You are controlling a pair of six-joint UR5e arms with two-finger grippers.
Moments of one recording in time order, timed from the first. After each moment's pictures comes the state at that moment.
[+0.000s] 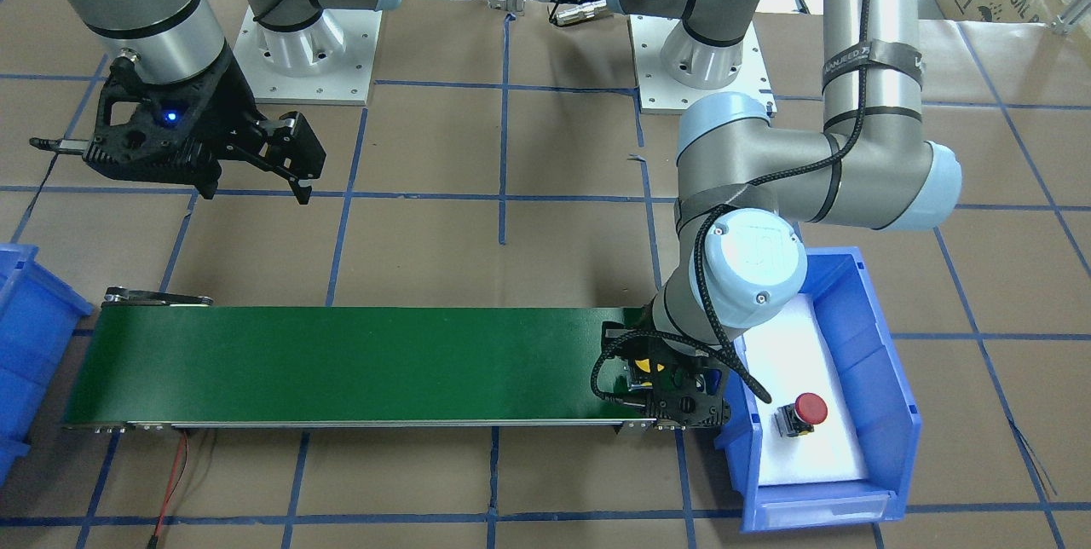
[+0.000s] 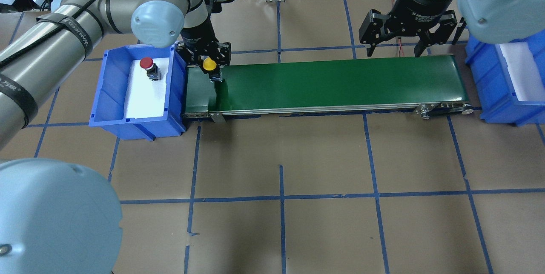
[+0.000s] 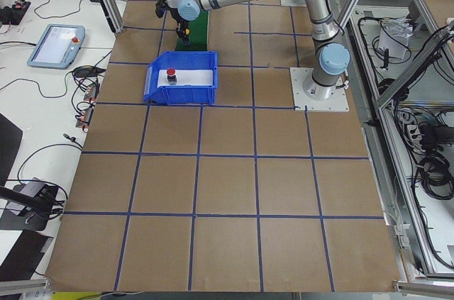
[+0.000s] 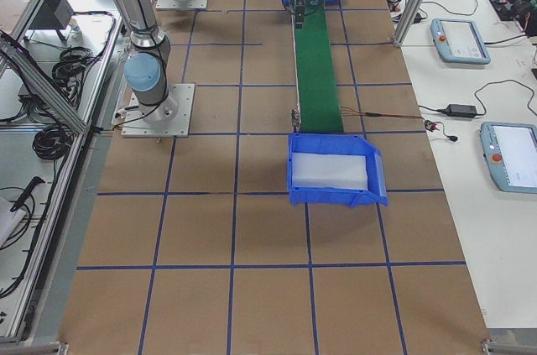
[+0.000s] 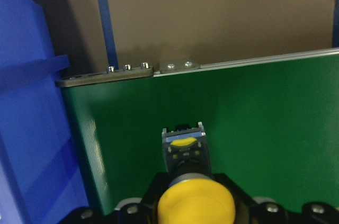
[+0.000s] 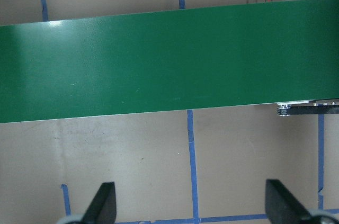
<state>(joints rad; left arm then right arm) -1.66 -2.09 -1.40 -1.33 1.54 0.02 1.58 -1.51 1.56 -1.67 -1.55 0.07</state>
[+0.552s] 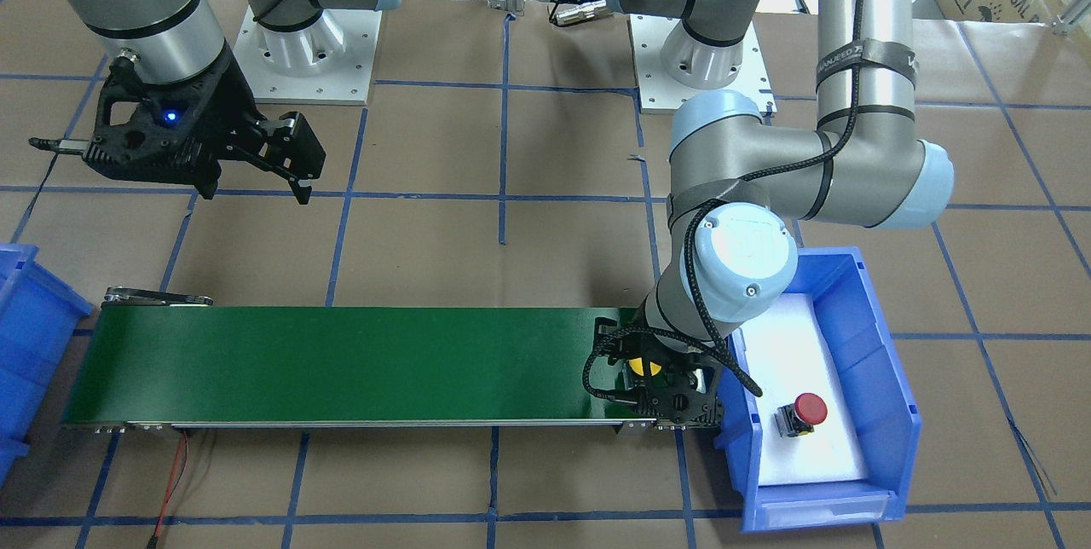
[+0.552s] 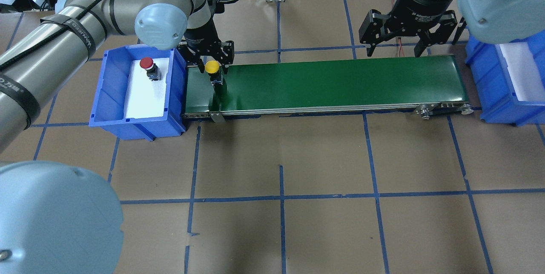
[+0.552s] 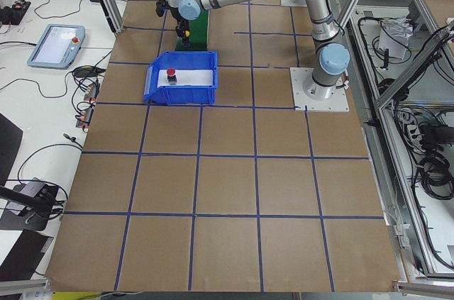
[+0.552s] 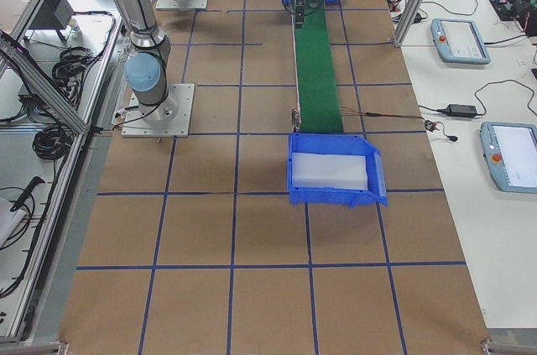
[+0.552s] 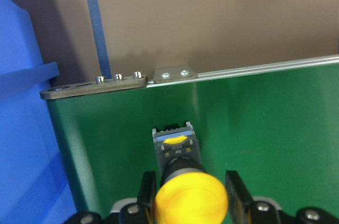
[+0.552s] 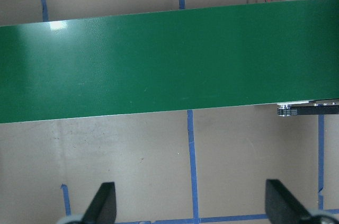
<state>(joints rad) -1.67 -2.08 -1.39 -1.32 1.54 0.02 1.58 -1.51 1.56 -1.67 -1.55 0.07</state>
